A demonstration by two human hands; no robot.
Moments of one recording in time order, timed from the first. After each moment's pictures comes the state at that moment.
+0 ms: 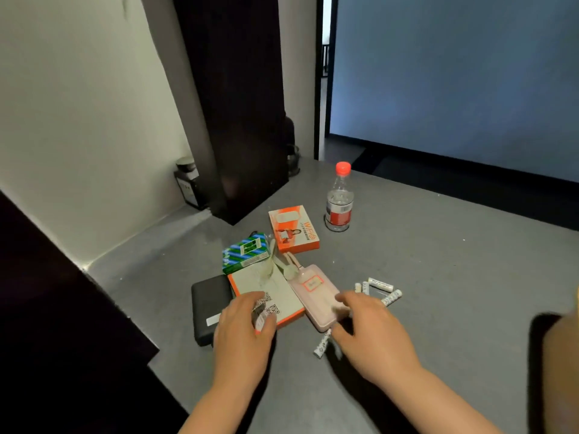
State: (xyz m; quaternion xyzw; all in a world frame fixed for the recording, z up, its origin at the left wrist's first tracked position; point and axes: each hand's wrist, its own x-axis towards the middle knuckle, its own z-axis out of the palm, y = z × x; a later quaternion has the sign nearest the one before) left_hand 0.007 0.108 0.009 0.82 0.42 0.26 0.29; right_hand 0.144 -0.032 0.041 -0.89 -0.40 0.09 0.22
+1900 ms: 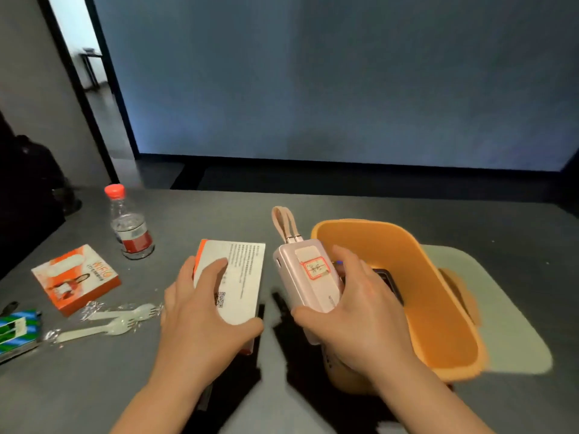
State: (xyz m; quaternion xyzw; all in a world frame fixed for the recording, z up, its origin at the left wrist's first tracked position) left_hand 0.116 -0.036 0.096 0.92 0.13 0.13 0.34; right_hand 0.138 -0.231 0.135 -0.94 -0.10 -0.07 0.31
